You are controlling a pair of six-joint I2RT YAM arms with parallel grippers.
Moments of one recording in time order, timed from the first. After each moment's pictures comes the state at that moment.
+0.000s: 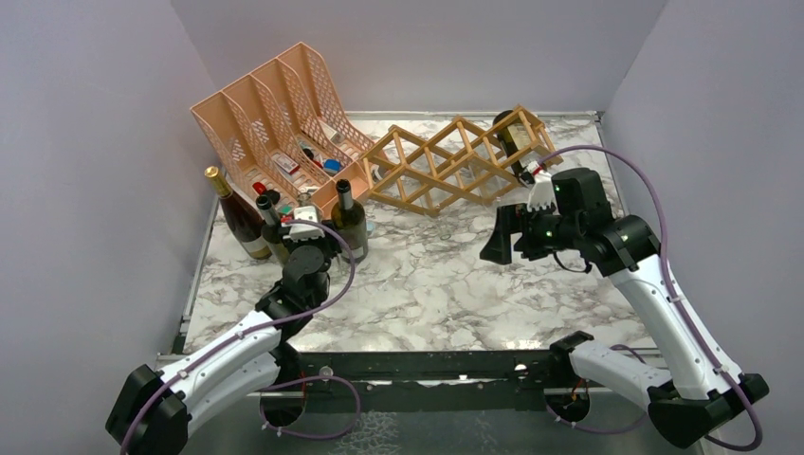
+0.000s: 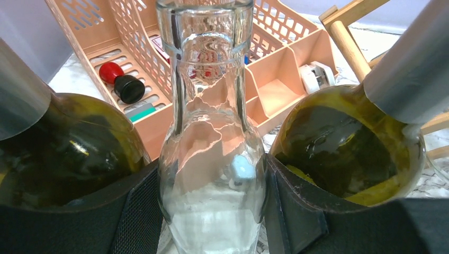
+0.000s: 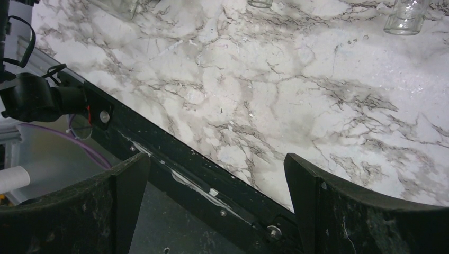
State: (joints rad) left arm -0.67 0.77 0.30 0.34 -0.79 -0.17; right arm 0.42 0.99 1.18 -1.01 -0.34 0.27
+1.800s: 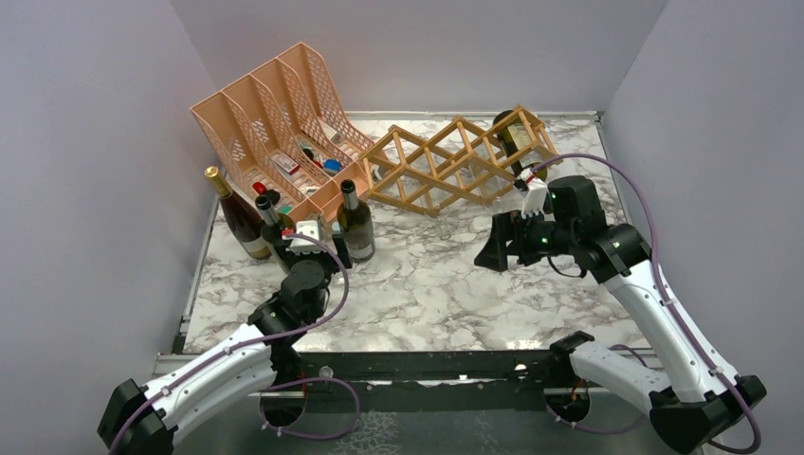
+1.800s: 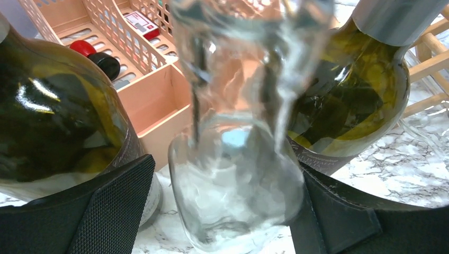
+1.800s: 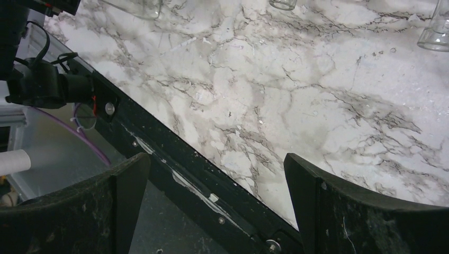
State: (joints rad) left arm -0.77 0.62 0.25 0.20 -0.80 -0.23; right arm 0.42 0.95 1.08 -0.91 -0.42 0.23
